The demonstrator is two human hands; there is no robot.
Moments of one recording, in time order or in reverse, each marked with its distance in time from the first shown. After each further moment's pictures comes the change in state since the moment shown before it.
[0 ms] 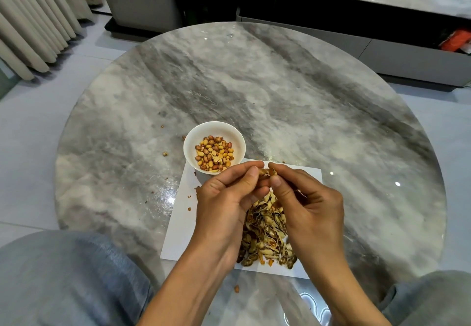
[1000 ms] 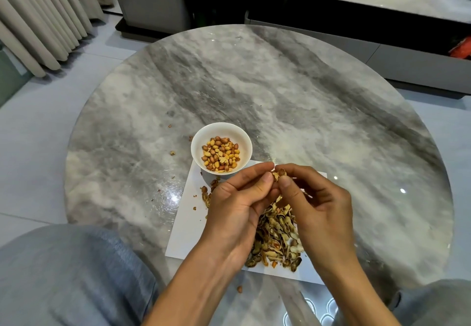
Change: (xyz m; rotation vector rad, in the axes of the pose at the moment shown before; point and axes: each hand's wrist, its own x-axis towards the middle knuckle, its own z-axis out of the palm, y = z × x) left_hand -0.001 0.000 0.002 -0.128 -0.039 -0.118; right_hand 0.004 -0.008 -0.007 0.010 -0.091 0.075
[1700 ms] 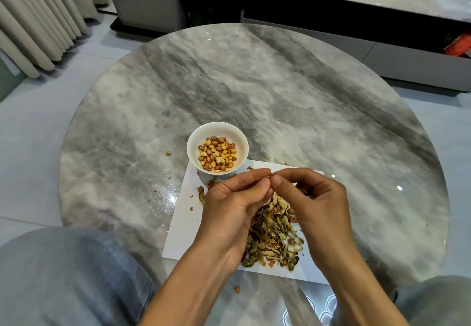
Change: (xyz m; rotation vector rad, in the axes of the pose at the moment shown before) left_hand 0.000 0.001 -0.002 0.124 0.070 0.011; right_hand 0.007 -0.001 -0.006 0.029 -0.013 0.147
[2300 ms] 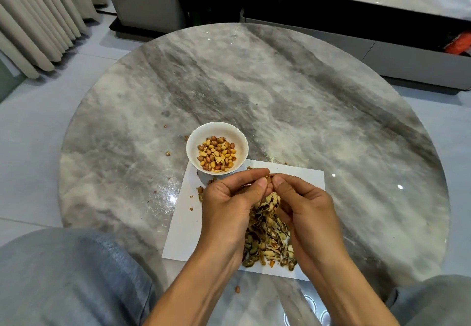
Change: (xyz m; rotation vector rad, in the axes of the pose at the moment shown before) left_hand 0.000 -0.005 0.002 0.198 0.054 0.147; right_hand -0.003 0.011 0.015 0.325 0.040 0.354
